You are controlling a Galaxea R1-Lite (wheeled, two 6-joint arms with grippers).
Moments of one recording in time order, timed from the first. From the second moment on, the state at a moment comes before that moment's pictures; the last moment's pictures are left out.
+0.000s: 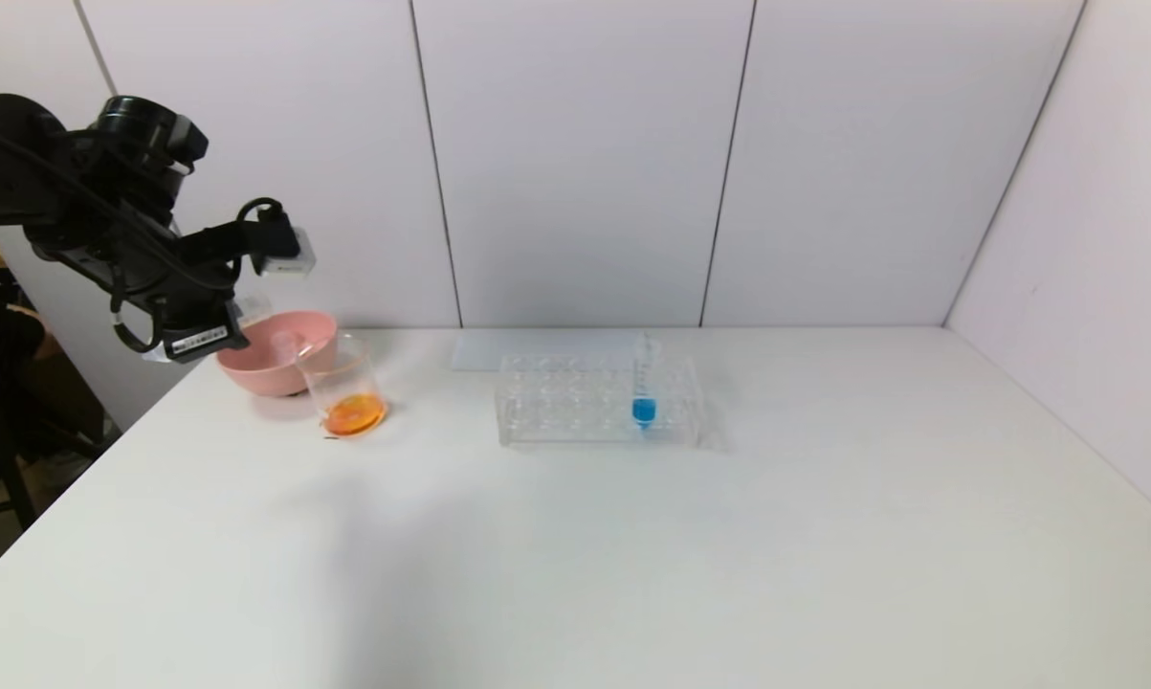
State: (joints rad) left arm 0.02 1.92 -1.81 0.72 0.10 1.08; right arm 0.00 0.00 0.00 0.00 0.00 0.00
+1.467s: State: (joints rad) left arm 0.11 1.75 -1.37 -0.12 -0.06 0.22; right arm 0.00 0.00 0.00 0.00 0.00 0.00
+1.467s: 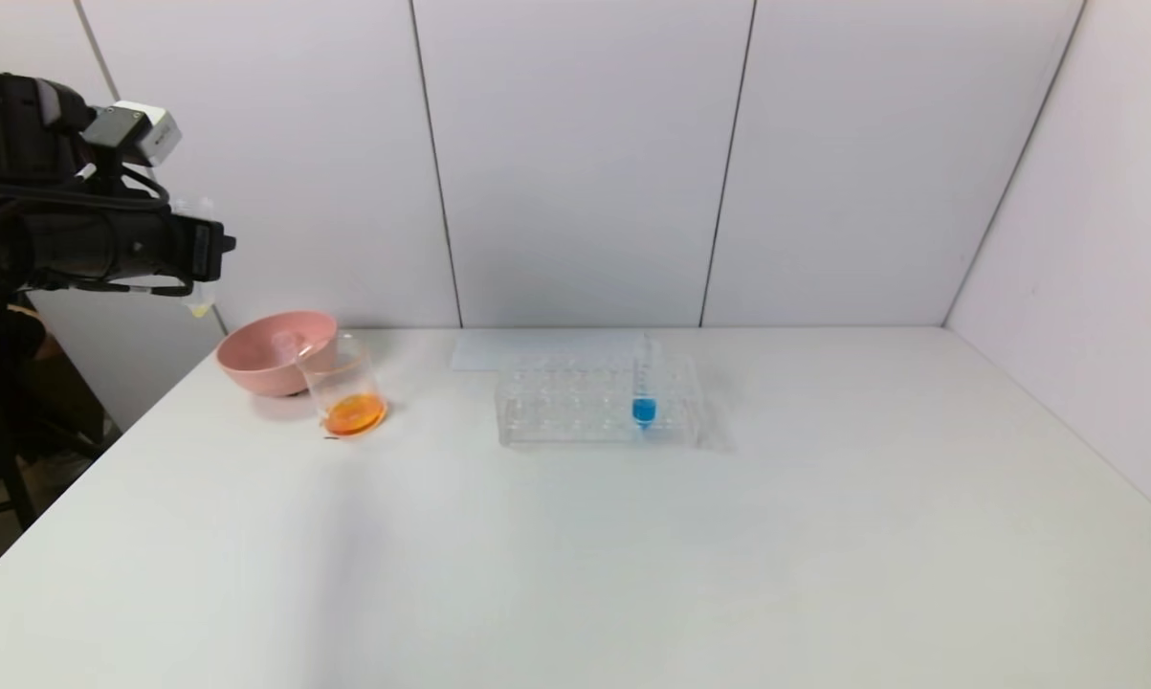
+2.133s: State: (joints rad) left arm 0.13 1.84 -1.31 -0.29 0.00 -0.05; right arm 0.00 0.00 0.00 0.00 0.00 0.00
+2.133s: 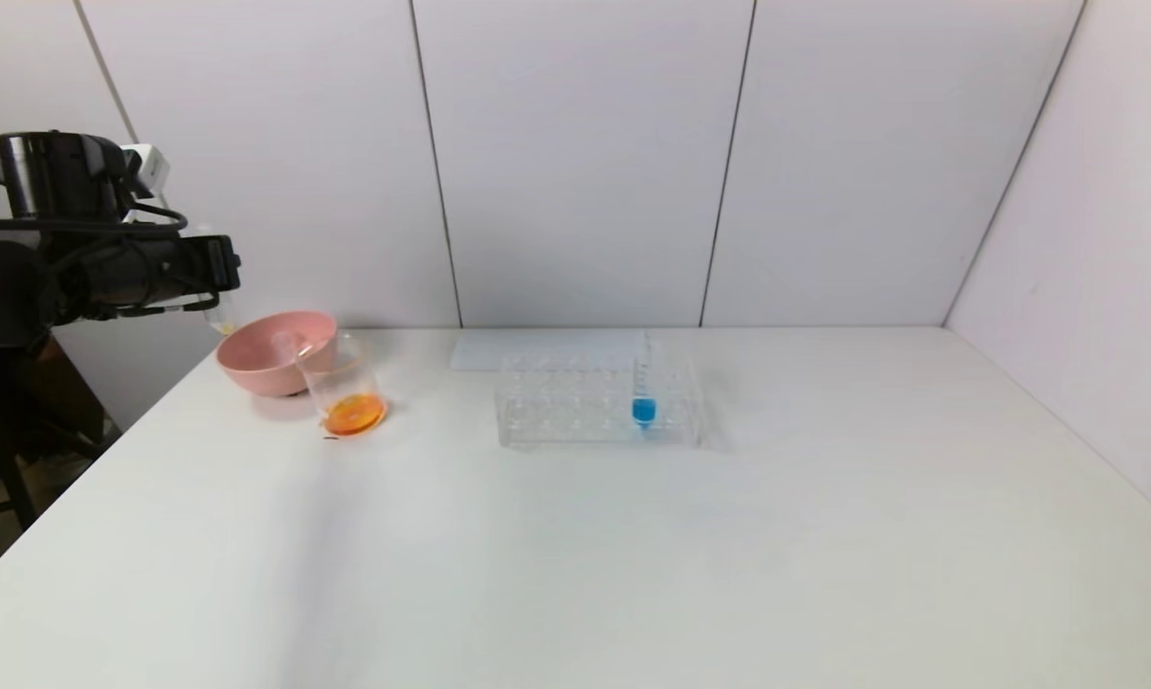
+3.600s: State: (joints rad) left arm 0.16 2.28 -1.60 -0.42 0.01 -0.09; right arm 0.00 0.00 0.00 0.00 0.00 0.00
